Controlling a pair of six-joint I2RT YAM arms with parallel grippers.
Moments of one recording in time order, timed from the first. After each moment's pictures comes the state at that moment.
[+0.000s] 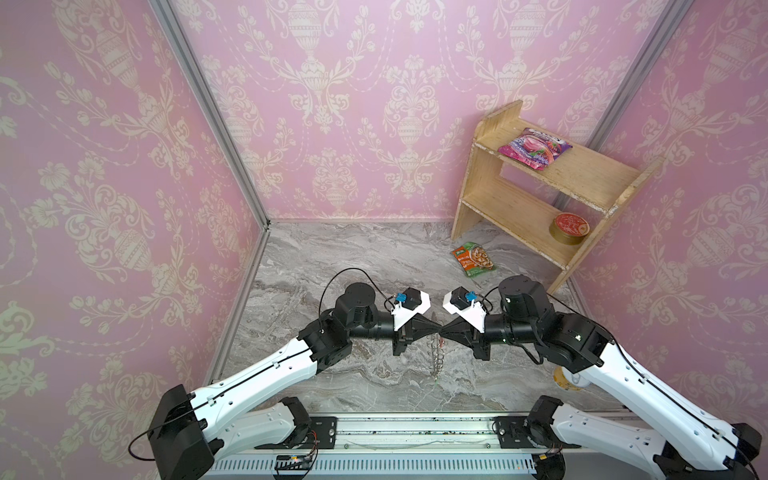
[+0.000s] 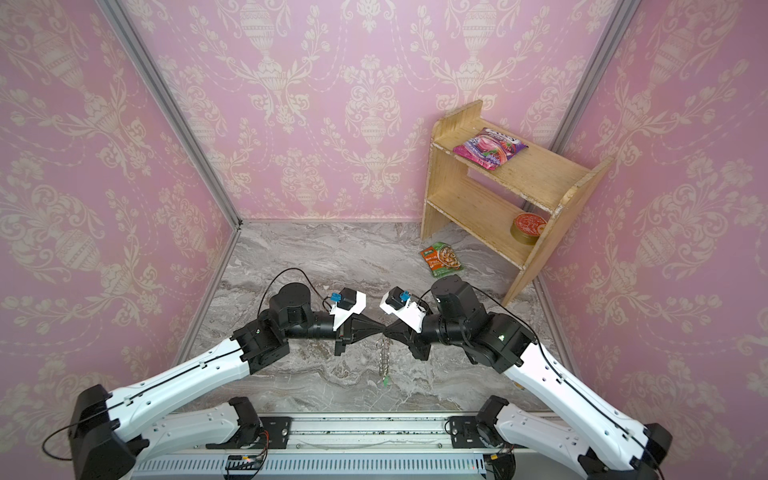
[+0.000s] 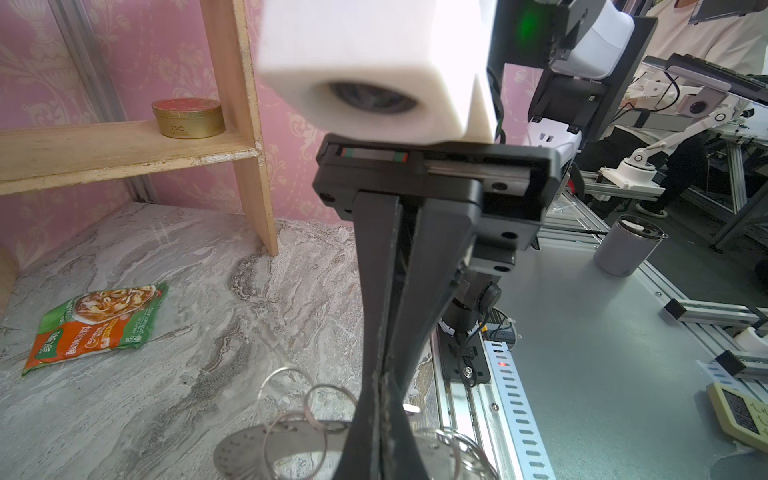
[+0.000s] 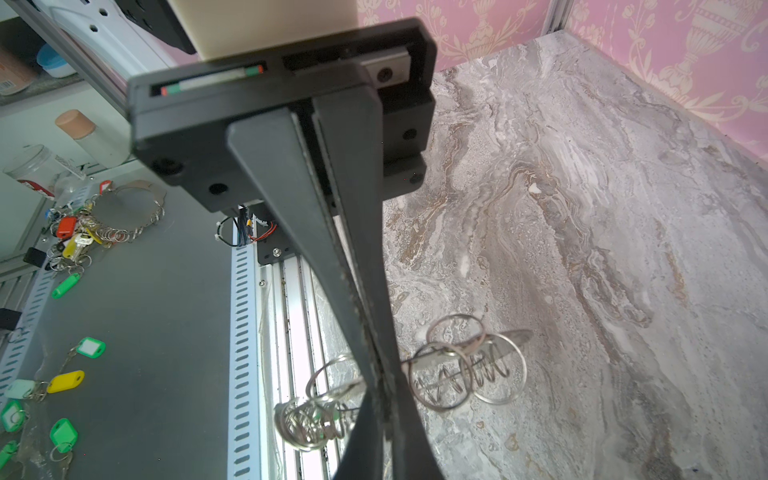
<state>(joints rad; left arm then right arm) -0.85 1.09 0.81 0.08 0.67 0.01 0.75 0.93 1.04 -0.72 -0.47 -0.19</state>
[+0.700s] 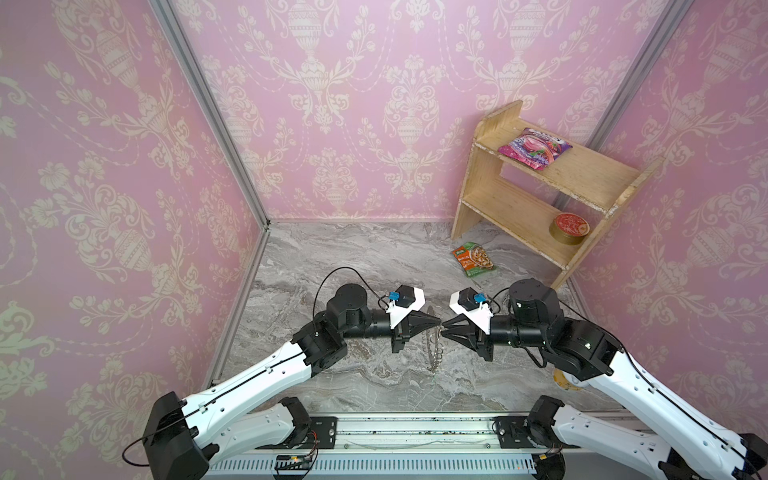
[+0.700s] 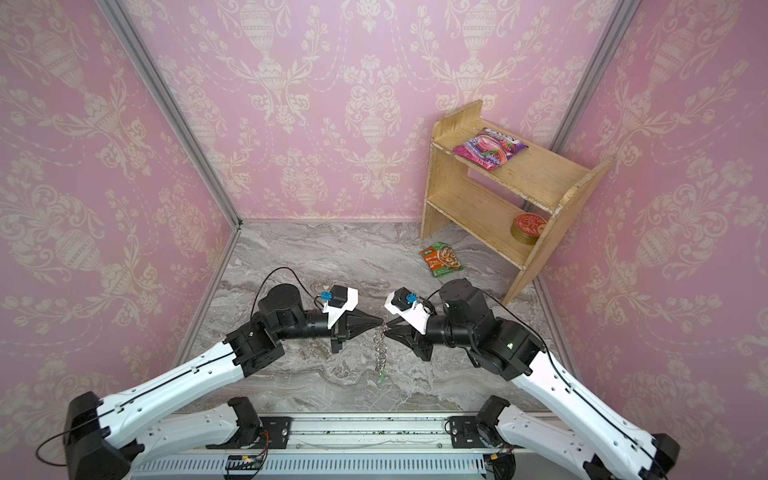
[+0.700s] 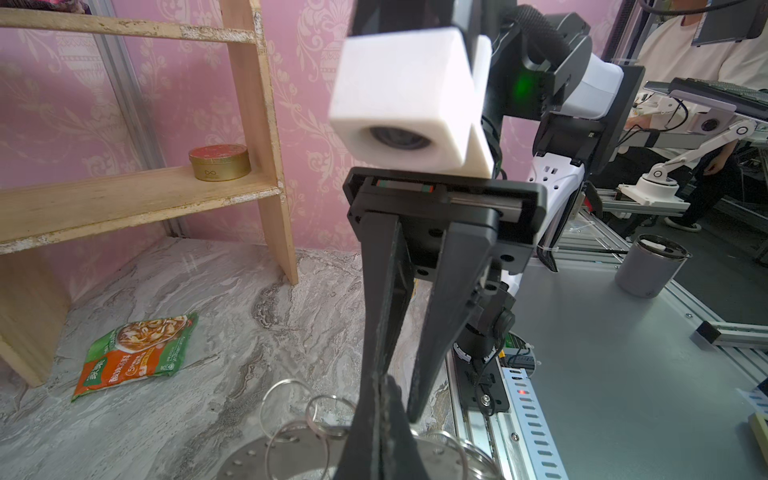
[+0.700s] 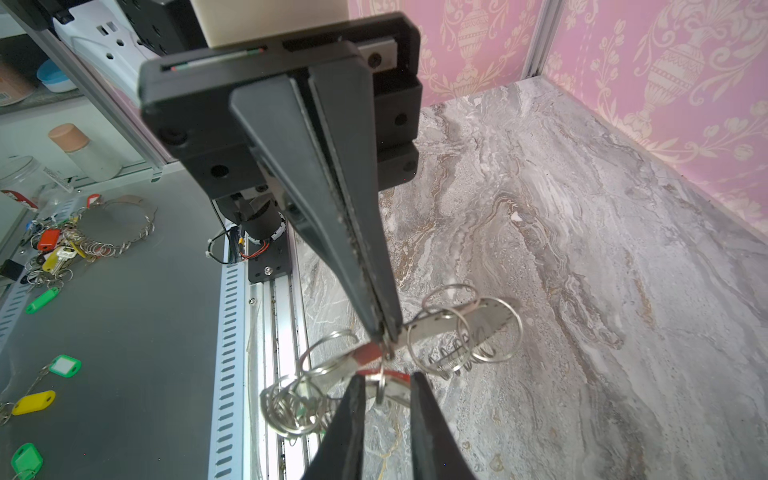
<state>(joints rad) -0.85 1.04 0.81 0.14 0.63 0.01 0.75 0.86 1.00 -0.65 -0.45 -0.18</state>
